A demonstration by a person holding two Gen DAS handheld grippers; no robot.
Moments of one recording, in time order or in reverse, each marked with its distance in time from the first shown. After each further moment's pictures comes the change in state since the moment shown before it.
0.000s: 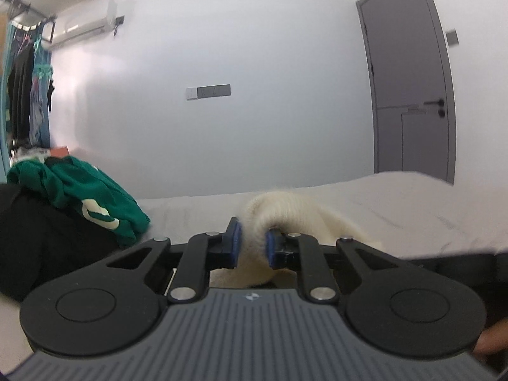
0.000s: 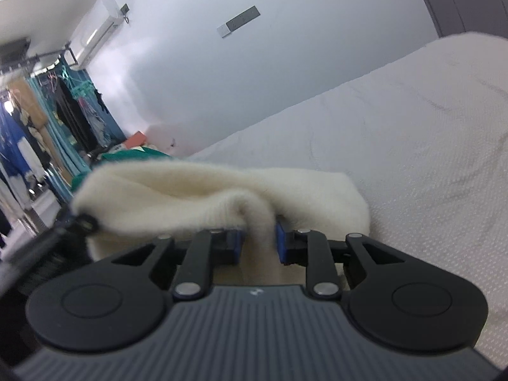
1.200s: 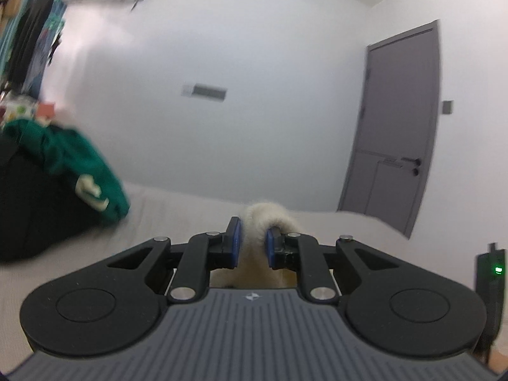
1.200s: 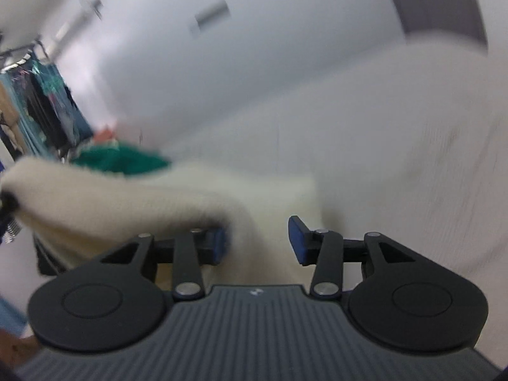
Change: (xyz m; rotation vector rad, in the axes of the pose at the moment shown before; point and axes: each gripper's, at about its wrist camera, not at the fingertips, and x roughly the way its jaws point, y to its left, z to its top) left arm -0.100 0.034 0.030 -0.253 -0.011 -0.110; right arm -0.060 0.006 0.009 0.073 0.086 -0.142
